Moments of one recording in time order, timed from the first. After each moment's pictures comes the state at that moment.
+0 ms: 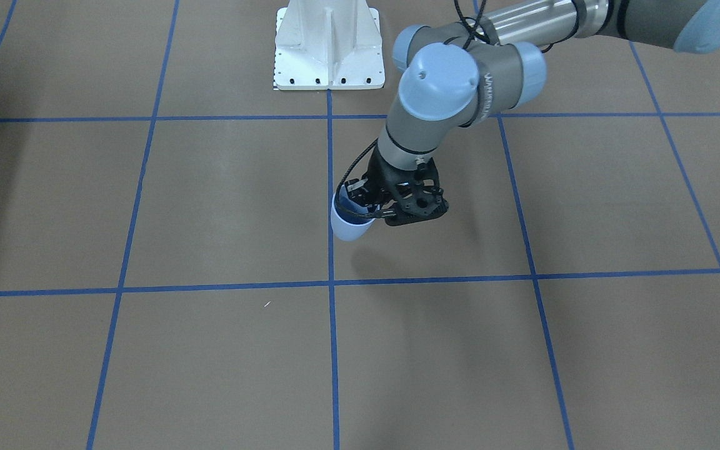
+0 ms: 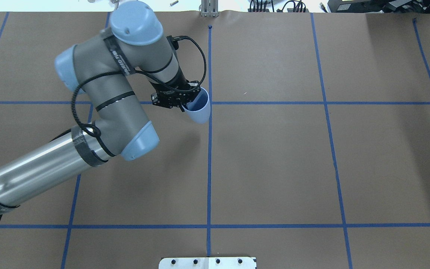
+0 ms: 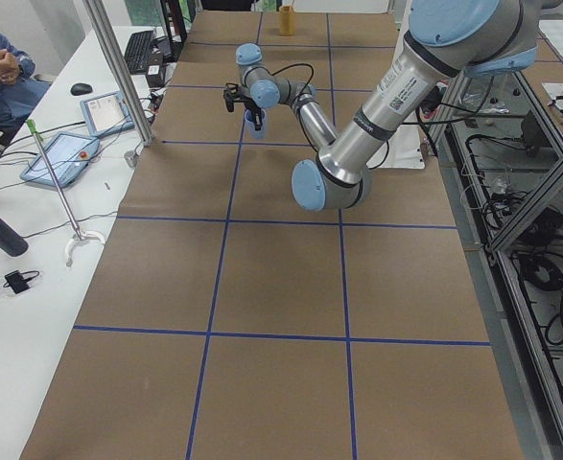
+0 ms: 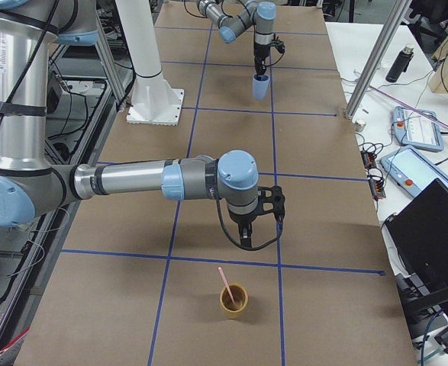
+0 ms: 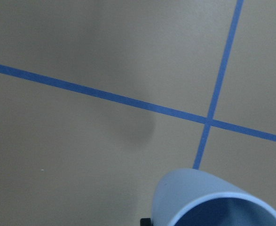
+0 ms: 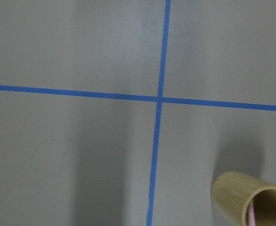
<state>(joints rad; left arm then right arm) -0.67 -2.42 -1.49 -1.63 -2.08 -1.37 1.67 -1.72 1.84 -1.60 2.38 -0.07</state>
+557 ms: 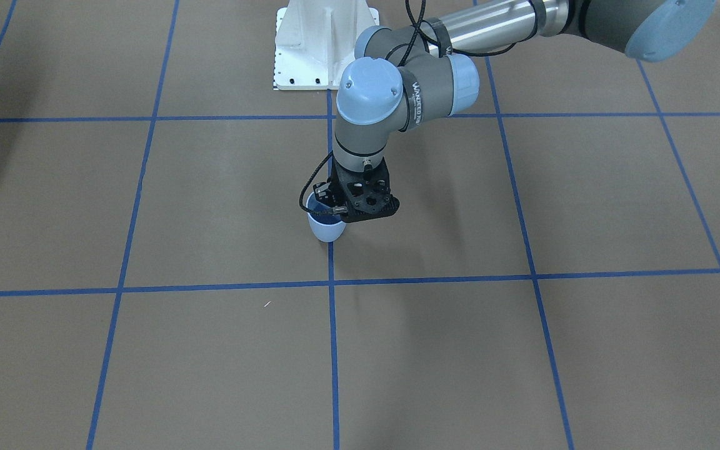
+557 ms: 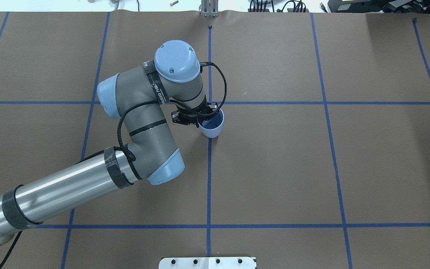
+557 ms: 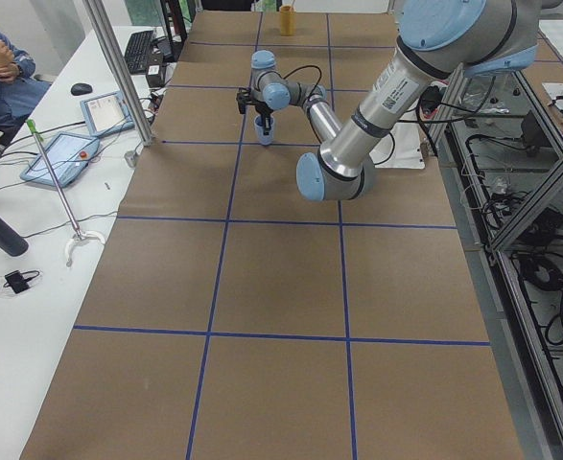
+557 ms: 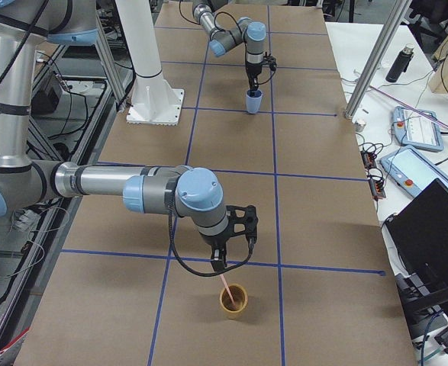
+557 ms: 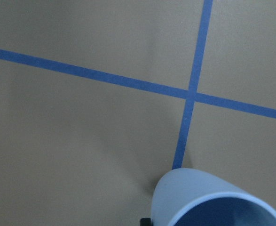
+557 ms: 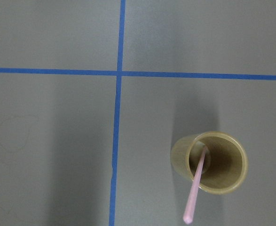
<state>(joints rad) -0.58 -2.46 -1.43 -1.64 -1.97 -1.37 1.77 -1.84 1.89 -1.60 2.34 -0.14</state>
